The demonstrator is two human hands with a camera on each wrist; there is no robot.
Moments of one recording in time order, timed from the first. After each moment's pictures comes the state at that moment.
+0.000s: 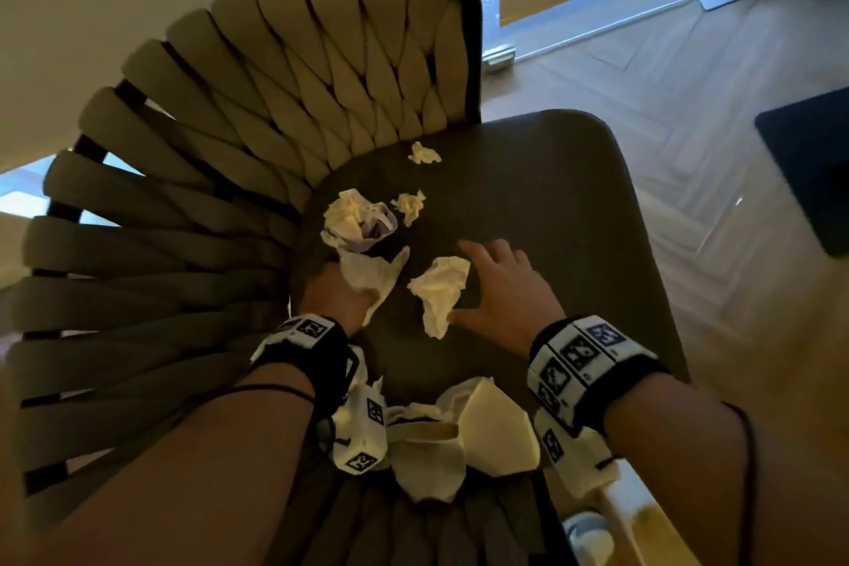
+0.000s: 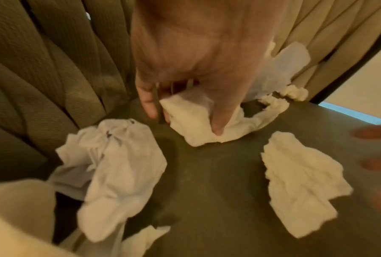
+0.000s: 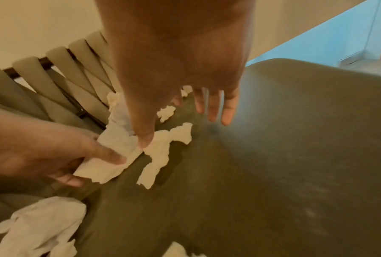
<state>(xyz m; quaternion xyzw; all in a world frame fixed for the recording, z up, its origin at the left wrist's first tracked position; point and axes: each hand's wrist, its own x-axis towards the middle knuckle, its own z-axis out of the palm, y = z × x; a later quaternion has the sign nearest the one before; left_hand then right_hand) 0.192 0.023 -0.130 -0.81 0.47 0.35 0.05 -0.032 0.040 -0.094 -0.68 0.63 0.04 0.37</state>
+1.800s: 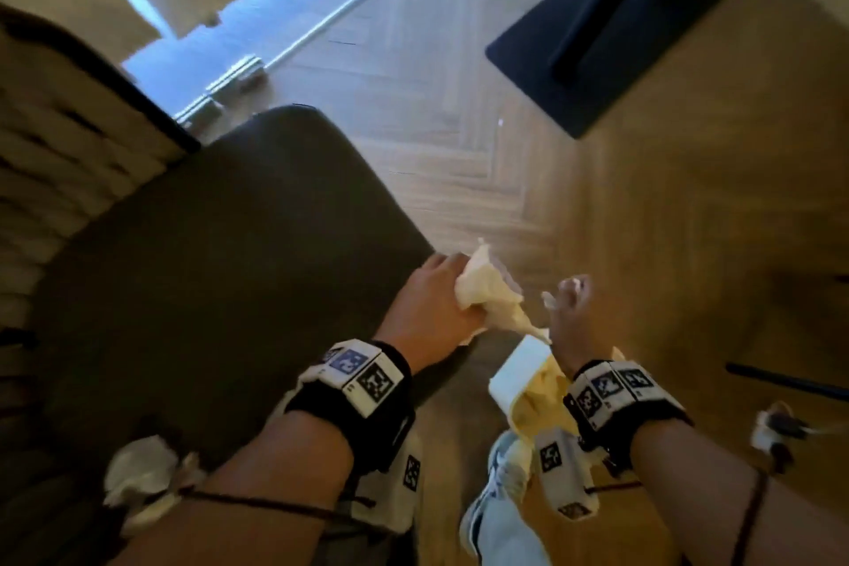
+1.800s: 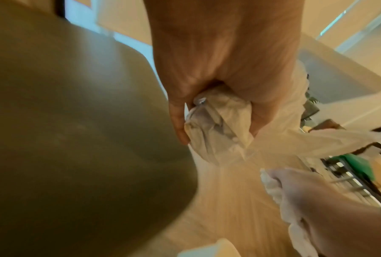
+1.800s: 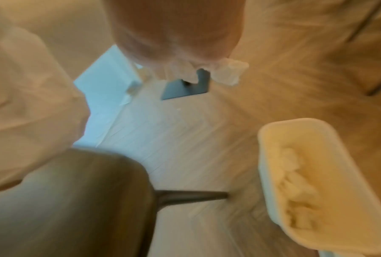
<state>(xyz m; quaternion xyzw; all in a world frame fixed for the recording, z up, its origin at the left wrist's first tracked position) -0.115 0.108 -0.073 -0.40 0.74 0.54 0.04 -0.269 0.236 -0.135 -0.17 0.93 -0.23 0.23</state>
